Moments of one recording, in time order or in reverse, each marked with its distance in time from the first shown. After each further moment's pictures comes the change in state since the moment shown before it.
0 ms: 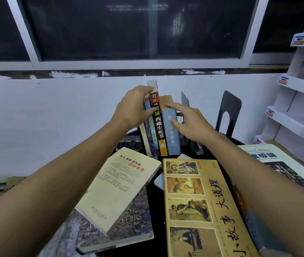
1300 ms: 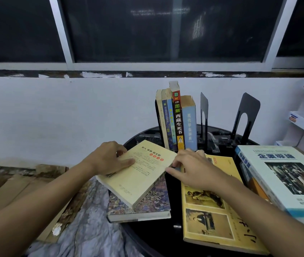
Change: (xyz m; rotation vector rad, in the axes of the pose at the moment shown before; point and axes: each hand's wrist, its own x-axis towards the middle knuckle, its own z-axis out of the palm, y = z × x) left_hand -0.165 -0.066 -0.054 0.152 -0.497 -0.352; right_hand -0.109 -0.069 0.056 -0.357 -0.377 -0.012
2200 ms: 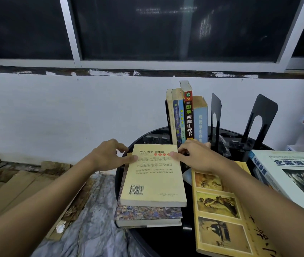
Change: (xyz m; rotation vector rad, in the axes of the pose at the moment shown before) left_hand 0.009 -0.027 -0.007 -0.110 -0.056 -0.126; right_hand 0.062 0.023 0.003 0.103 -0.067 0.110
